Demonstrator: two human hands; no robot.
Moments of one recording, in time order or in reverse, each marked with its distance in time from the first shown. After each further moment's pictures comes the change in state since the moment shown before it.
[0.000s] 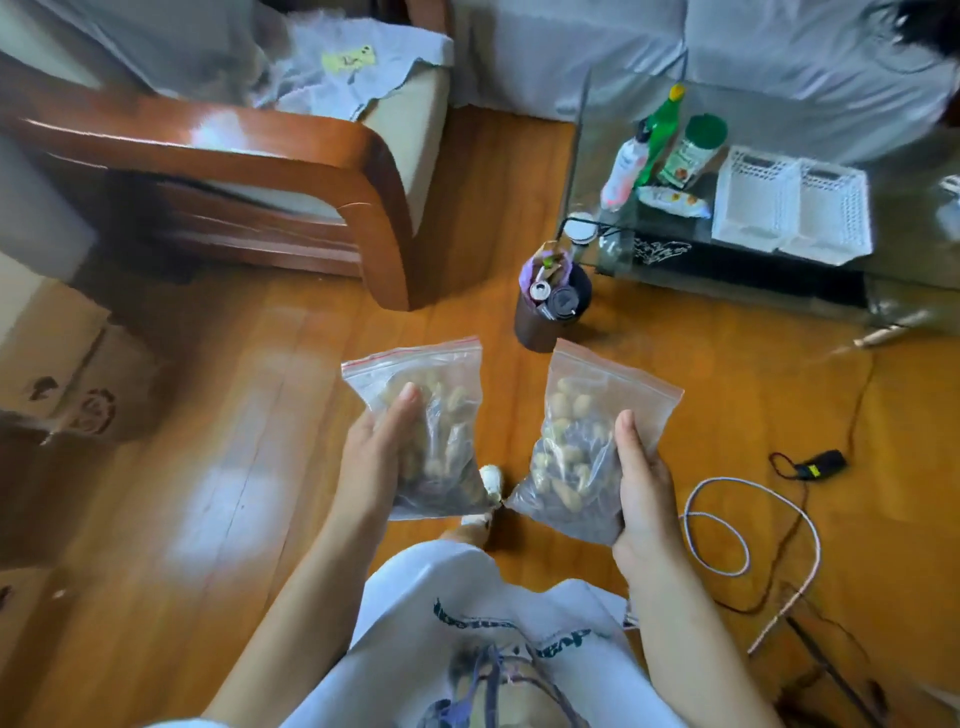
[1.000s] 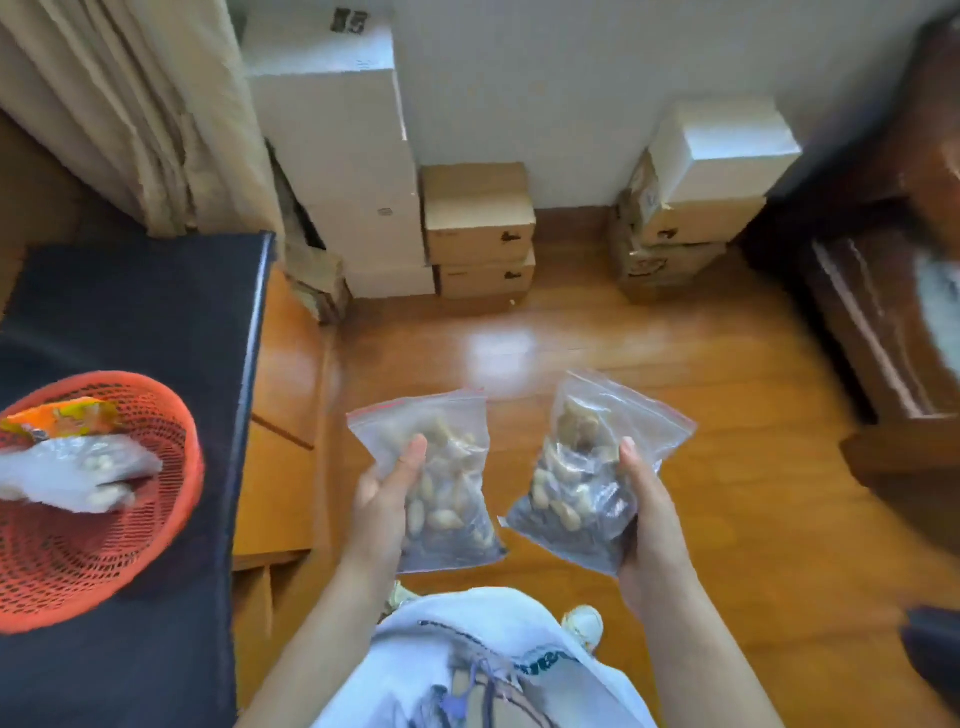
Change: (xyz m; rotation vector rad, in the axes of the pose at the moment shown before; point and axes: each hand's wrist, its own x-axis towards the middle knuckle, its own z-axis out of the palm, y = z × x) left_hand -0.485 -0.222 -0.365 -0.796 1.145 0.020; right_hand -0.423 0.314 0.168 -0.782 -1.155 0.288
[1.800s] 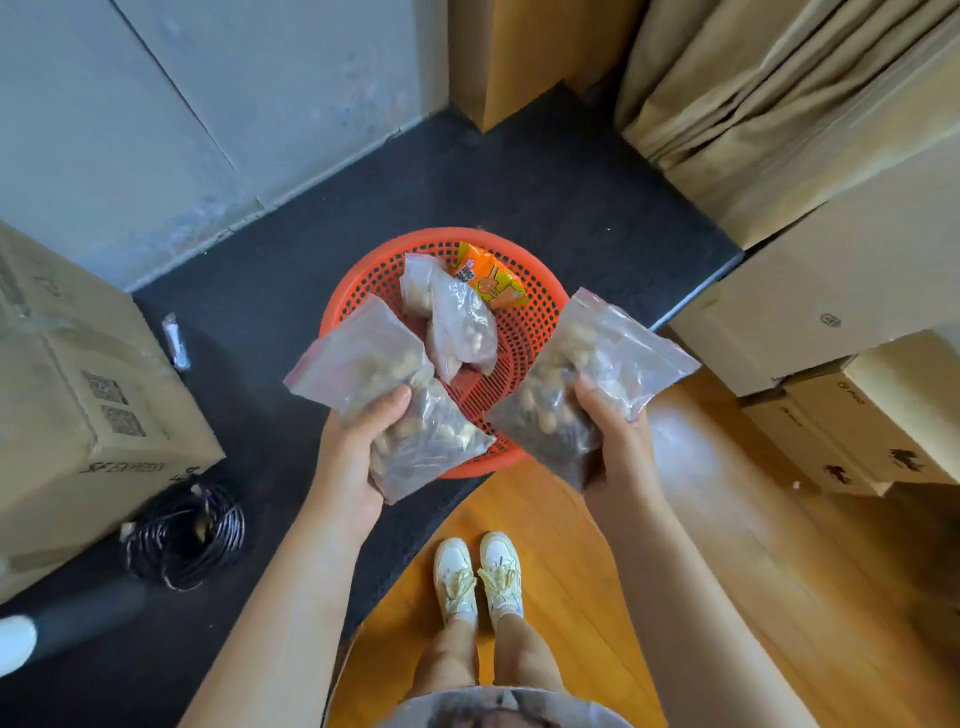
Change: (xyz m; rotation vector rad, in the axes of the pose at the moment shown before) left_hand 0.026 0.000 -0.378 -0.743 0.708 0.225; right_hand 0.067 0.211 0.423 -0.493 -0.731 0.243
